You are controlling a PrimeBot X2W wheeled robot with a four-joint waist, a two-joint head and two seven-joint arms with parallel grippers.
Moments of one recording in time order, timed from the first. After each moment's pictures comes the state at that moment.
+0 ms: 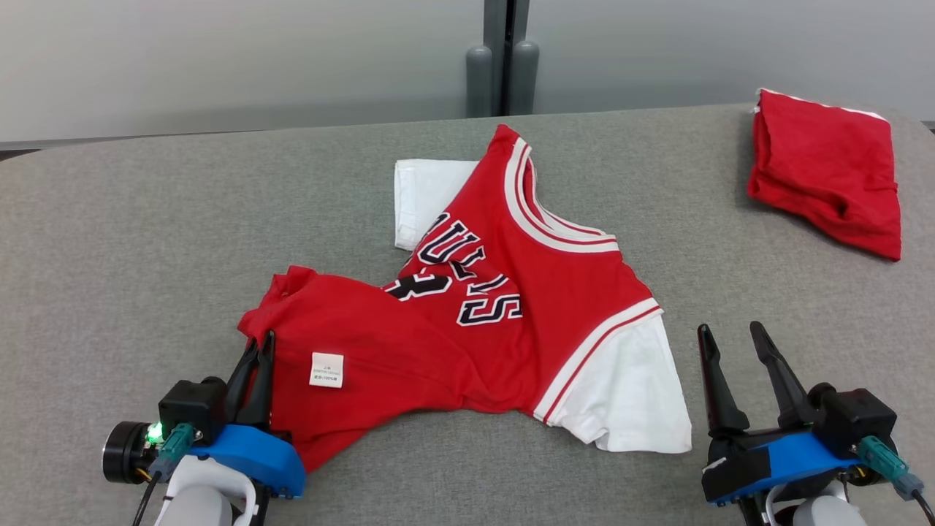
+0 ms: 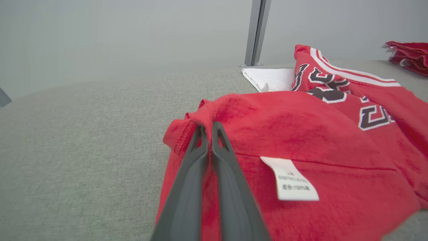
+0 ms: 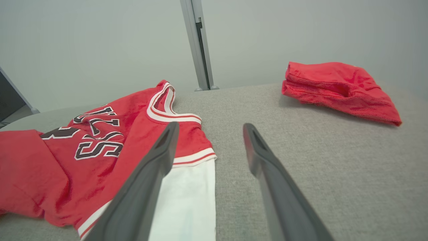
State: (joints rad) left arm -0.23 0.16 -0.13 0.55 -0.16 -0.13 -0.26; right arm -0.11 -0.05 0.01 0.25 0.20 0.13 -0.26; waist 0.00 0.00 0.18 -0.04
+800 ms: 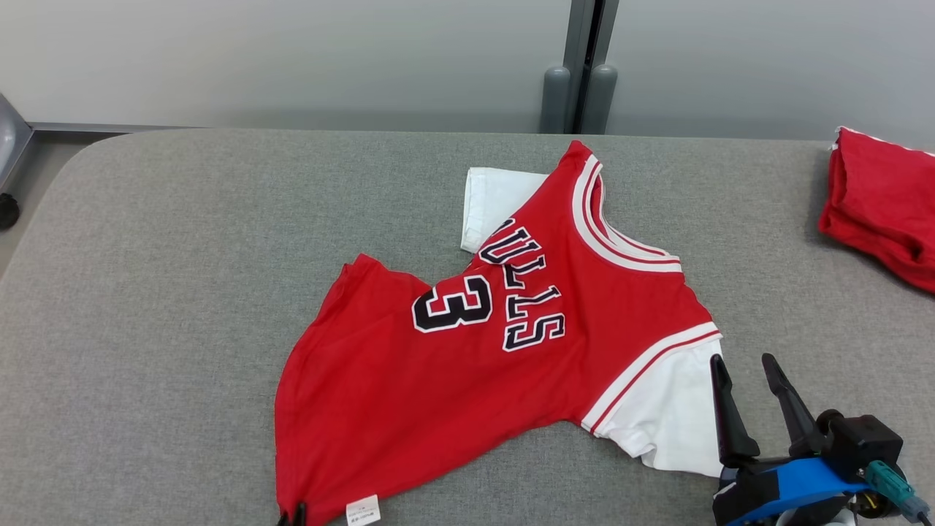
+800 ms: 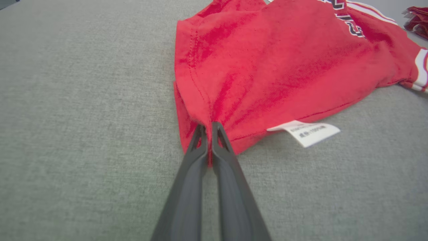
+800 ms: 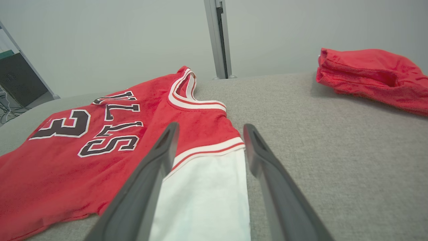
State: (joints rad) left arm 0.22 0.09 -0.13 0.33 -0.20 -0.11 -0.26; right arm -0.06 -0.05 -0.02 0.28 0.20 0.13 -0.26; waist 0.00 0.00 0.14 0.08
